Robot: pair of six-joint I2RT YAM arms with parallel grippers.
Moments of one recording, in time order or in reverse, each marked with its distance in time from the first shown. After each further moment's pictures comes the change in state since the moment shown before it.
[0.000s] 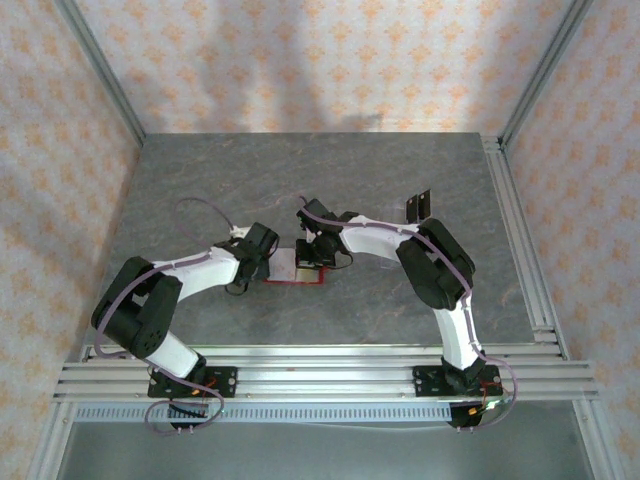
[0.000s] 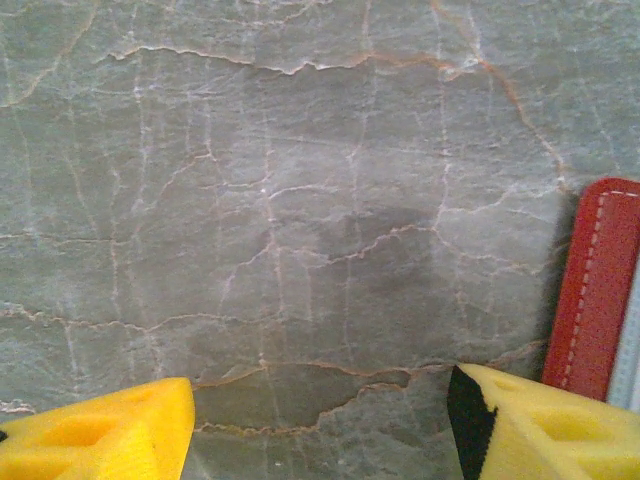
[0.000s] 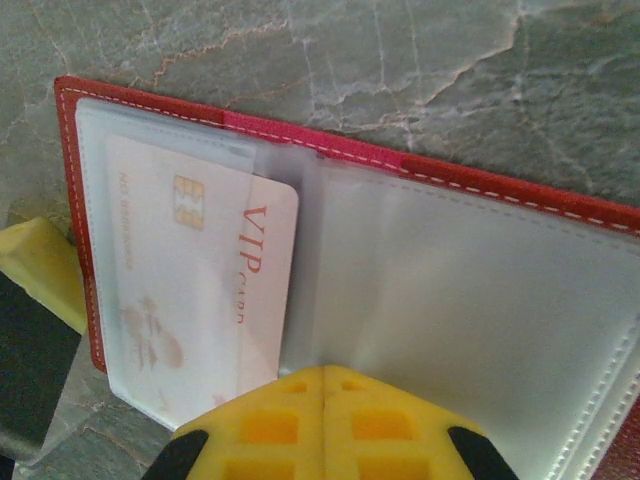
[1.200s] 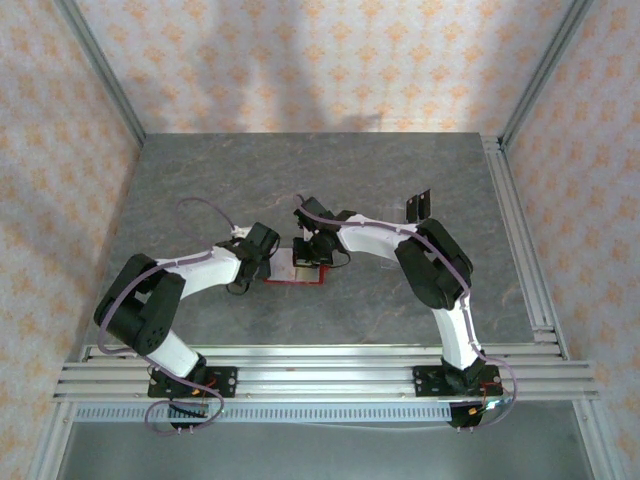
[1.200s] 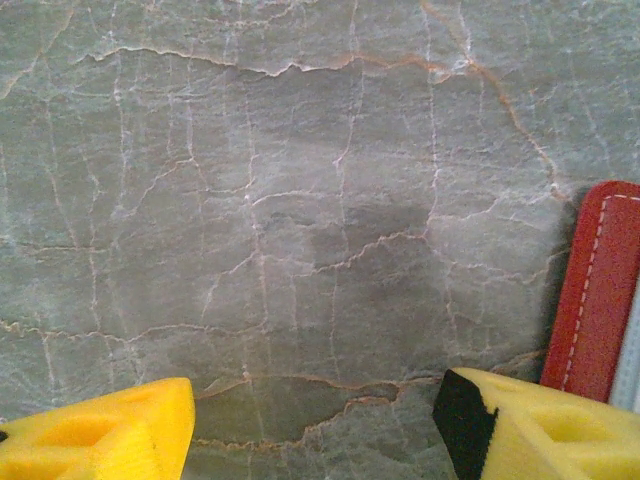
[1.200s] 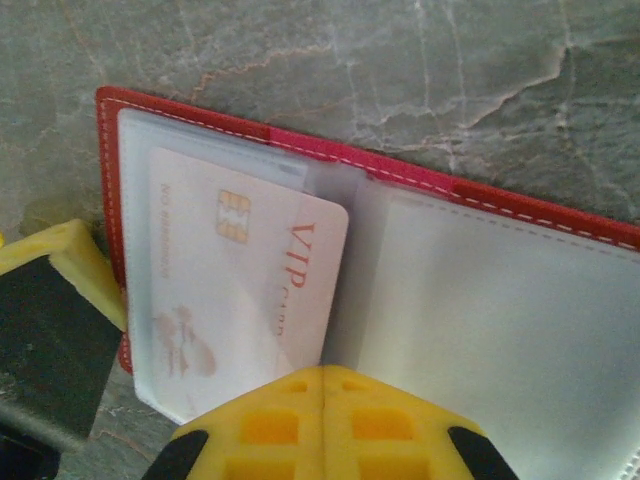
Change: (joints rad) left arm 0.002 0.024 0.002 0.026 0.008 0.000; right arm 0.007 0.013 0.032 -0.009 0.005 0.000
